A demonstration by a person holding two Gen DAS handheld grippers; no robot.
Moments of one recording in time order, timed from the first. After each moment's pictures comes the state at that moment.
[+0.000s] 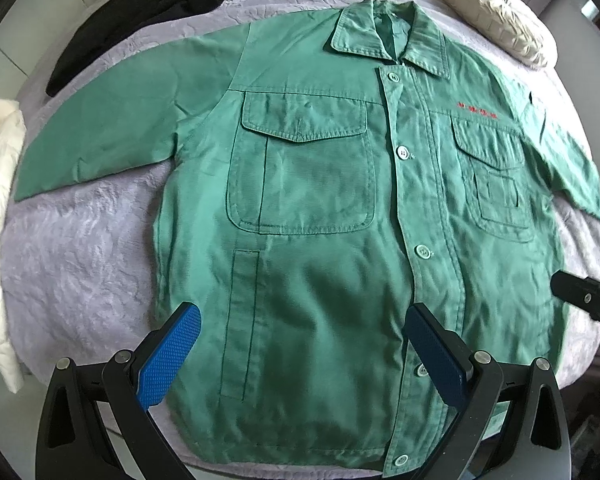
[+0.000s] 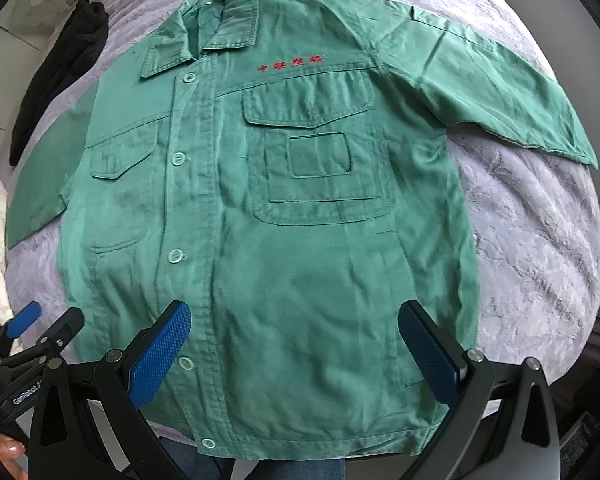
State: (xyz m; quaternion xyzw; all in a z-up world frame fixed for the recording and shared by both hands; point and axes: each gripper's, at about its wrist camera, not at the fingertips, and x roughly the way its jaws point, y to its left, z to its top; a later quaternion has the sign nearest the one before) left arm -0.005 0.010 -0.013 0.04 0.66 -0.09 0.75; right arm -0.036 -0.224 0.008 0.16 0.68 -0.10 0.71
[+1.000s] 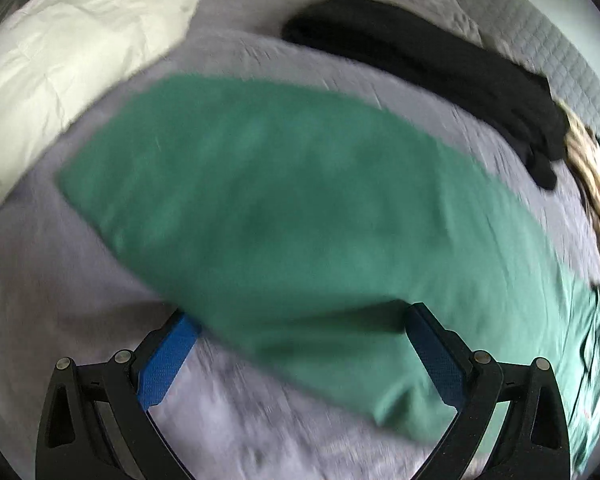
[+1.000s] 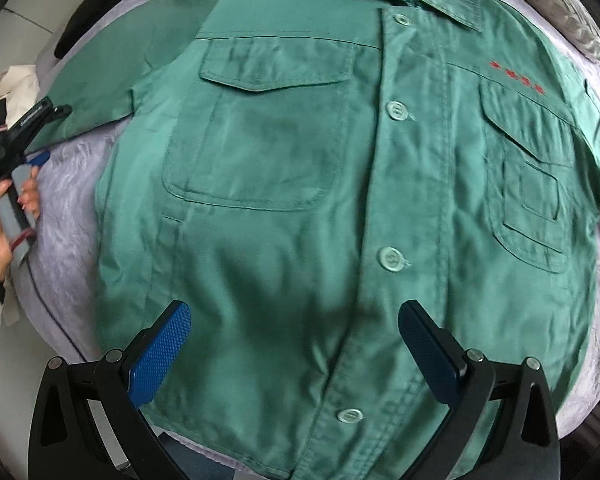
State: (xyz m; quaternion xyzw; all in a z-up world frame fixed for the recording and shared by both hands) left arm 0.166 0.352 -0.123 -0.20 0.51 0.13 0.83; right arm 0.022 -0.052 -0.056 0.06 0.71 0.02 0.71
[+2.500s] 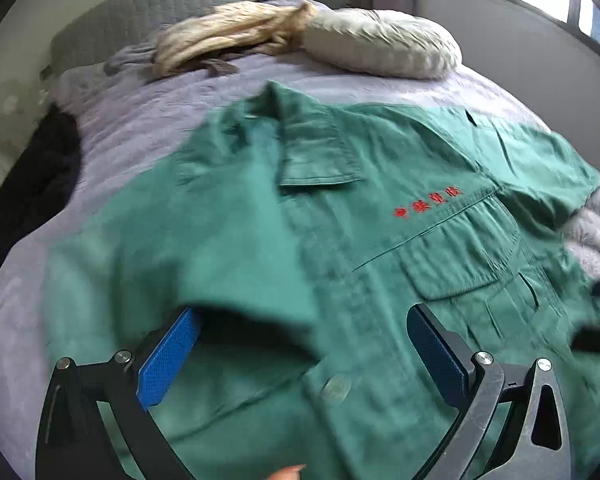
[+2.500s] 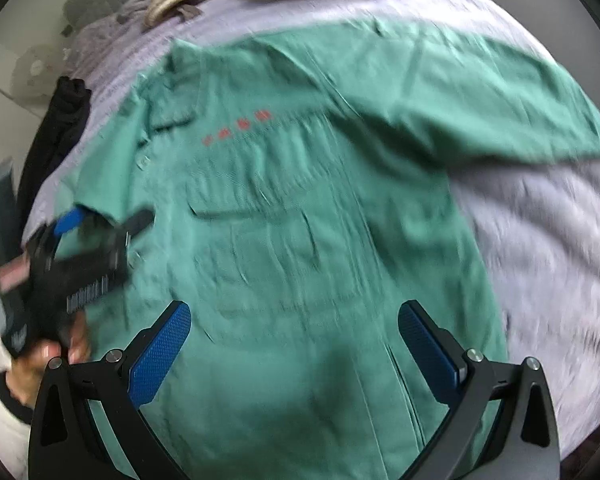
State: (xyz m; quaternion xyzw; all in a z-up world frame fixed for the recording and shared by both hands) left arm 0.087 -0.090 -0.064 0.15 0.45 -0.26 0.84; right arm -0.011 -0.289 -0.042 0.22 0.57 -0.11 0.79
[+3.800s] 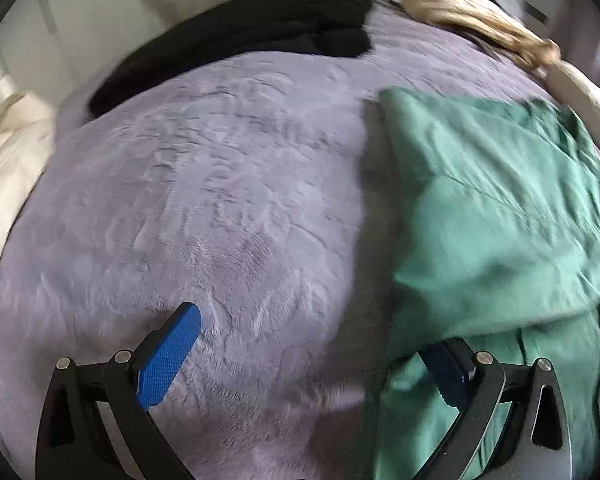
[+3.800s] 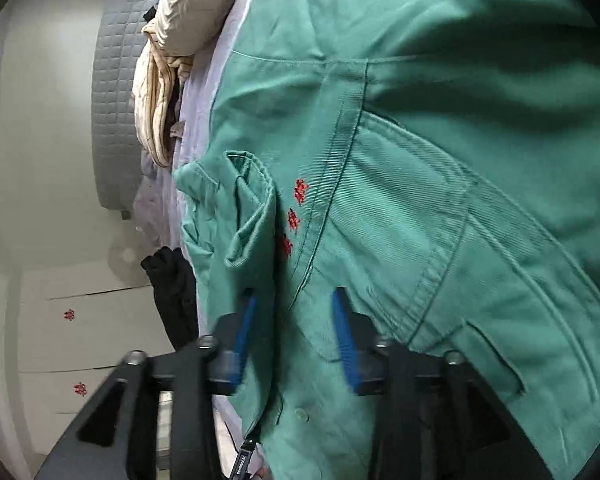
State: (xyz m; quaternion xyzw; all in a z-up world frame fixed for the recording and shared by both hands) left arm 0.144 0.151 -0.109 0.03 0.53 -0.02 0.85; right arm 0.033 -0.333 -0.125 0.63 0.37 -0.06 0.68
